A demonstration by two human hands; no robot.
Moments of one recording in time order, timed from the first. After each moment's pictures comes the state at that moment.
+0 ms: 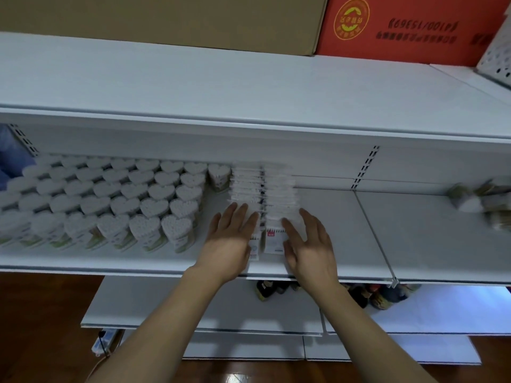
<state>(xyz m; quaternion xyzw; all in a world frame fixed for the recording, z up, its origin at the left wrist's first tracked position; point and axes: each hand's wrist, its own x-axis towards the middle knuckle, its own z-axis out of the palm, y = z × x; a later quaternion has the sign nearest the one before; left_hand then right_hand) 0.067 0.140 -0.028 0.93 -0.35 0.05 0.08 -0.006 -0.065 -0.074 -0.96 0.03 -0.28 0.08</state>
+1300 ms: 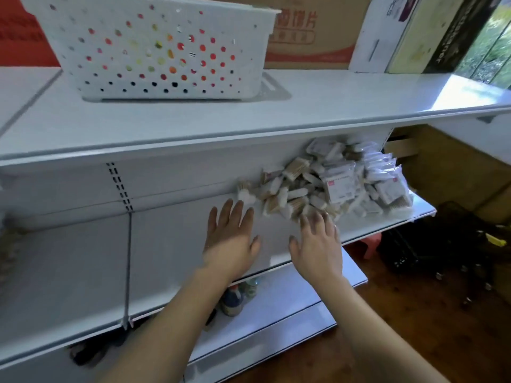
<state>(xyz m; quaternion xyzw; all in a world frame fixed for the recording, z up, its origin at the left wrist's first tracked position) -0.101 -0.390 -0.001 0.88 -0.44 0.09 0.11 -0.227 -0.548 -0.030 -0.93 0.35 -0.15 -0.02</state>
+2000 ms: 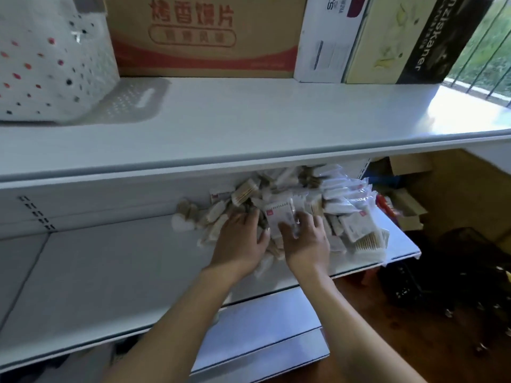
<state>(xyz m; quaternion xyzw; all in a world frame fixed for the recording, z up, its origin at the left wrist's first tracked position) -0.138 -0.612 0.012 0.89 -0.37 -0.04 0.27 -0.223 -0.737 -0.014 -0.84 0.34 -0.30 0.28</state>
